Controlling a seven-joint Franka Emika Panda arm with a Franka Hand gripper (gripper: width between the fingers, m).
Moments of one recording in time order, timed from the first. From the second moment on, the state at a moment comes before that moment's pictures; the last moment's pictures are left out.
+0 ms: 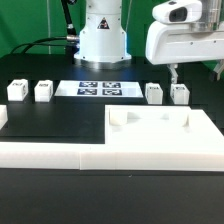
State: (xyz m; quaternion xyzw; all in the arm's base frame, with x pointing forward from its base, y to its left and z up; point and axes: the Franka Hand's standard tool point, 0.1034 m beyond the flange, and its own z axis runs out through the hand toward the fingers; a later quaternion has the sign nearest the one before) arm 0.445 0.168 0.063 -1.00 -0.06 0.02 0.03
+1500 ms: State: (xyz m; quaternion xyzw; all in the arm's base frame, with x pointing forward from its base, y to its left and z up) arm 0.401 0.168 0.034 -0.87 0.00 0.49 -0.02
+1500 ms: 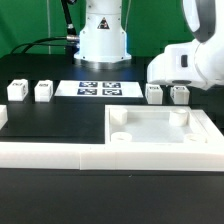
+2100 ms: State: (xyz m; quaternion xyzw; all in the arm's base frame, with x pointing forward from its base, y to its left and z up) arm 0.372 0.177 0.014 -0.86 0.01 0.51 -0.04
